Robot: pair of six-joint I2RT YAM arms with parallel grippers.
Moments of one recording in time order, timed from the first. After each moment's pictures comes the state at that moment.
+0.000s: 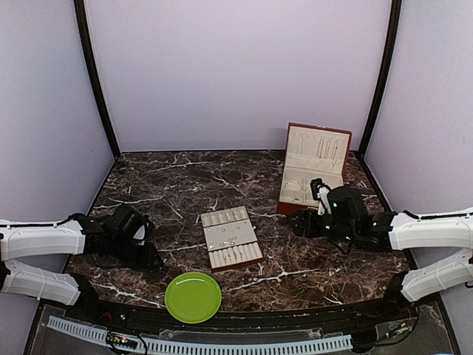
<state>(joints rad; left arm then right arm) -0.64 1.09 0.45 -0.49 0.13 -0.67 0.82 1.17 0.53 0.07 0.16 0.57</state>
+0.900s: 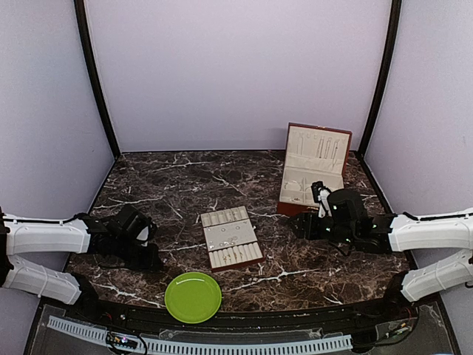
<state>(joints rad) -0.65 1.16 0.45 -0.44 0.16 -0.69 0.82 1.17 0.50 0.08 0.16 0.59</state>
